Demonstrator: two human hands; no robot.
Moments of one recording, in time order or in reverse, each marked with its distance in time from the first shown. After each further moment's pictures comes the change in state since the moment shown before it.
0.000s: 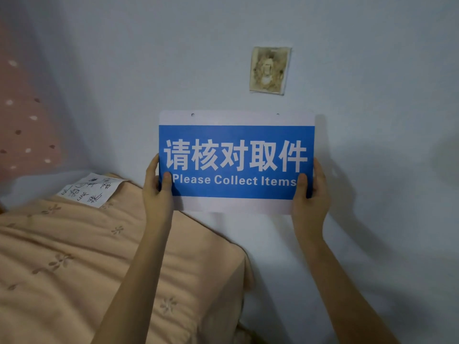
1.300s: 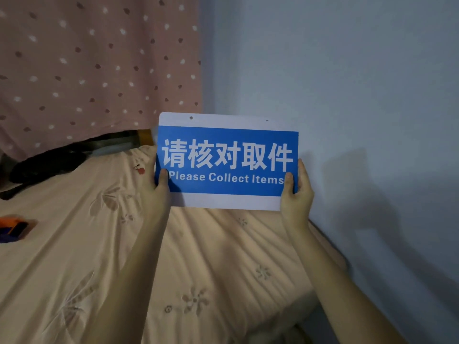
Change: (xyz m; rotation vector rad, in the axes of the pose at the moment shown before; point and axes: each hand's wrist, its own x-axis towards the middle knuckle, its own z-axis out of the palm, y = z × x) left_hand -0.014 -0.010 -0.284 0.254 0.480 -0.099; right_hand -0.175 -0.010 0.222 0.174 -0.549 0.174
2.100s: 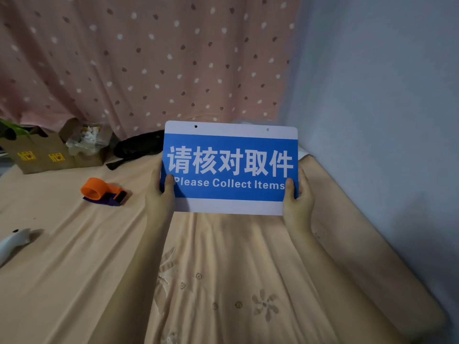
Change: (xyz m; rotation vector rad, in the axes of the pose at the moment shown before) left_hand 0.035 -0.015 -0.182 0.170 0.242 -0.029; right_hand -0.078 -0.010 0.172 0.059 -0.307 0.029
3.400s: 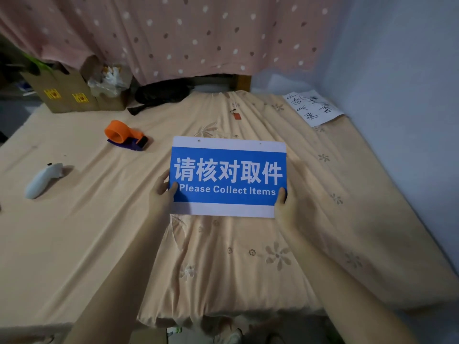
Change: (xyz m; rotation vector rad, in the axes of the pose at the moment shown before) left_hand -0.054 -0.109 -0.062 -0.090 0.028 -0.484; right_hand -0.094 0.088 0.027 -0.332 -0.260 0.304
